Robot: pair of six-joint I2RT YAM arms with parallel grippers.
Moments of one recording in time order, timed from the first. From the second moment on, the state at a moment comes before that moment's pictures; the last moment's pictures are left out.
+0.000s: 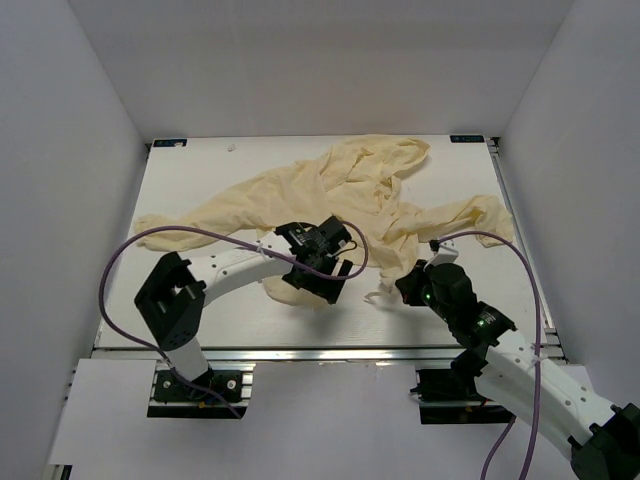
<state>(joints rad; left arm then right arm) -0.93 1.66 1.29 -0.87 -0.10 -0.46 0.64 0.62 0.35 -0.24 0.15 0.57</state>
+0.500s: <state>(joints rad) -0.93 1.83 1.31 -0.83 -0.02 -0.33 0.64 0.60 0.35 -0.24 0.17 0.56</state>
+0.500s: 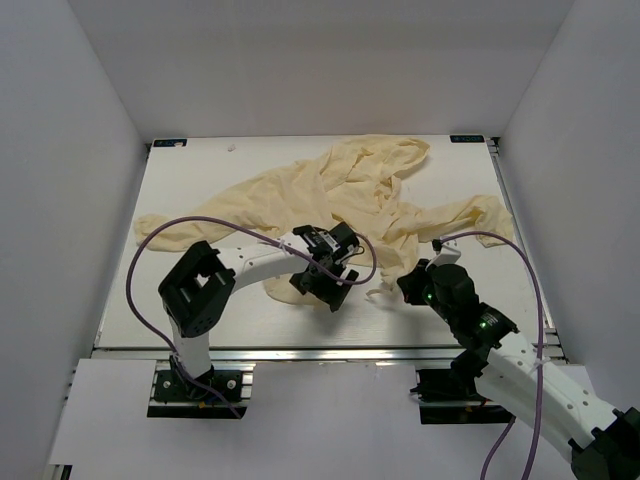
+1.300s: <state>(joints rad) -0.93 1.85 1.25 -0.79 -0.02 -0.36 0.64 0.60 0.35 -0.24 0.20 0.55</state>
